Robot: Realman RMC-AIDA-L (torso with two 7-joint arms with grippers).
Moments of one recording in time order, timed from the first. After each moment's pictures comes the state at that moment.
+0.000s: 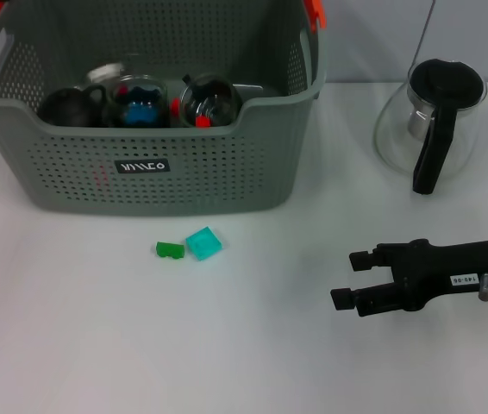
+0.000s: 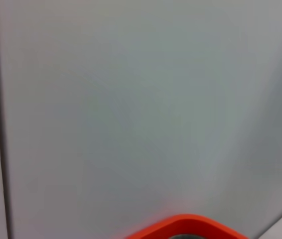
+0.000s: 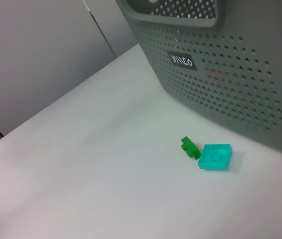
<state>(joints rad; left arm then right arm) -0.84 -2.01 0.67 1.07 2.22 1.24 -2.05 0.56 2.08 -0.87 -0.67 -2.13 -1.53 1.69</state>
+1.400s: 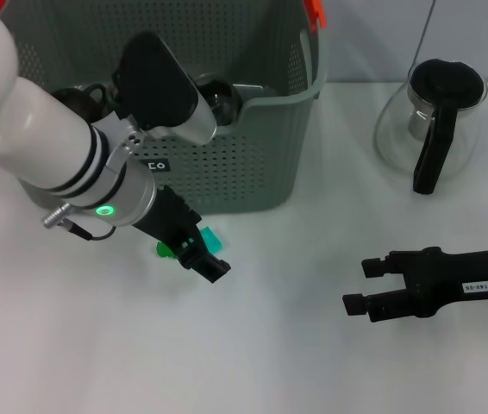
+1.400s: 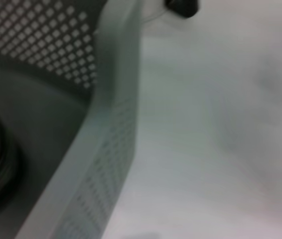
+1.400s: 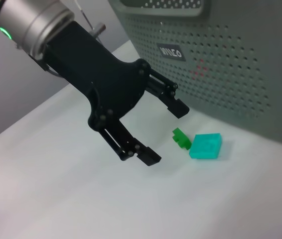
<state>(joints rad) -0.60 -2.17 1.40 1.25 2.61 1.38 -2.28 0.54 2.07 -0.87 -0.67 -2.13 -1.52 1.69</state>
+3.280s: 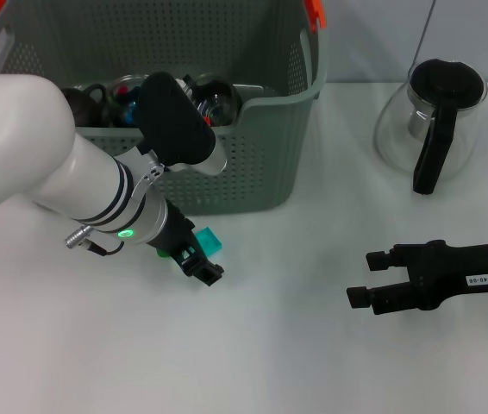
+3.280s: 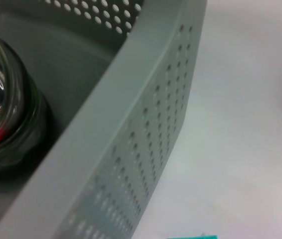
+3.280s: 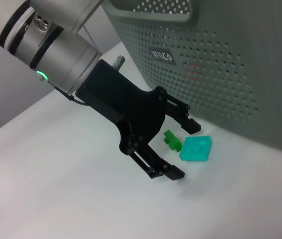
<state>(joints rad) -0.62 -2.17 1.53 1.05 2.67 1.10 -2.35 0.55 2.06 -0.87 -0.67 -2.13 -1.52 1.69</state>
